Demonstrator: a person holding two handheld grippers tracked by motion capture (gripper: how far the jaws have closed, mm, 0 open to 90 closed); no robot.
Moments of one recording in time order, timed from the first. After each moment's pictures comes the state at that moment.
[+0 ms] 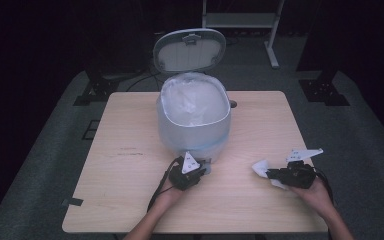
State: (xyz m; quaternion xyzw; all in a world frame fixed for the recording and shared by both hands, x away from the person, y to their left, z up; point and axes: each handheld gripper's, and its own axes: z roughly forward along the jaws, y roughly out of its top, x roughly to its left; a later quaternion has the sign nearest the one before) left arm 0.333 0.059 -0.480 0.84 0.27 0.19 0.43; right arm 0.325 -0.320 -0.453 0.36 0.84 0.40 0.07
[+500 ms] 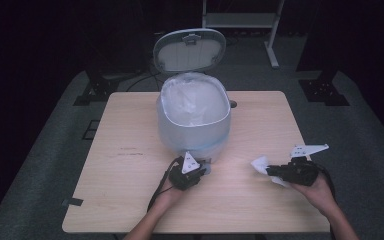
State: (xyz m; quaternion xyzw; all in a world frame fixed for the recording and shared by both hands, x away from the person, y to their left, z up) left arm 0.333 0.059 -0.480 0.84 0.27 0.19 0.43; right arm 0.324 -0.319 -0.432 0.35 0.83 0.43 0.06
